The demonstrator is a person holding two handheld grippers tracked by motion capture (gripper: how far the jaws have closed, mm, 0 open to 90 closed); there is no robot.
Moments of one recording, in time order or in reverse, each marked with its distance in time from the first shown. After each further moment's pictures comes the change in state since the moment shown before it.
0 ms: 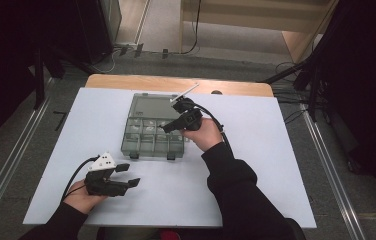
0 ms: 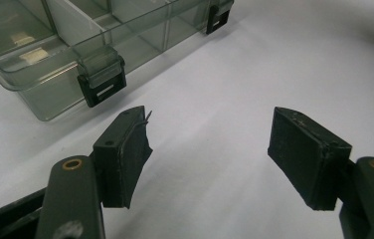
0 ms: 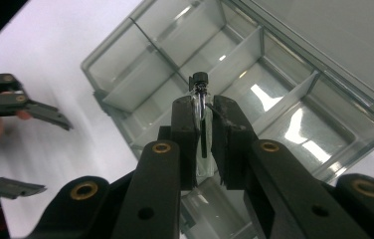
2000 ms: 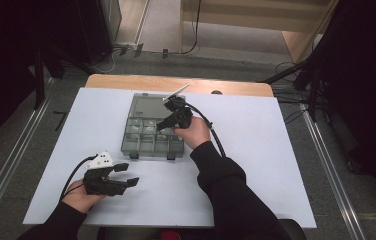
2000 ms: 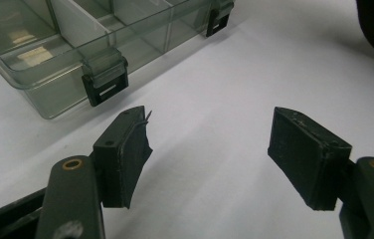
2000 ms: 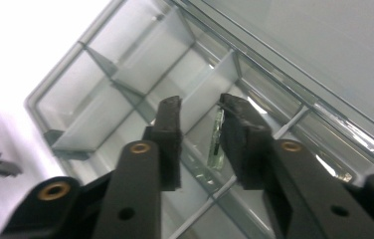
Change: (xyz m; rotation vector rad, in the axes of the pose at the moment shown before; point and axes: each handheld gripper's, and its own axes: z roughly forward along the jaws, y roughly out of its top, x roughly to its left) left arm 0.003 0.002 -0.004 -0.001 -0.013 -0.024; right arm -0.012 0.018 0.036 0.004 -0.063 0.056
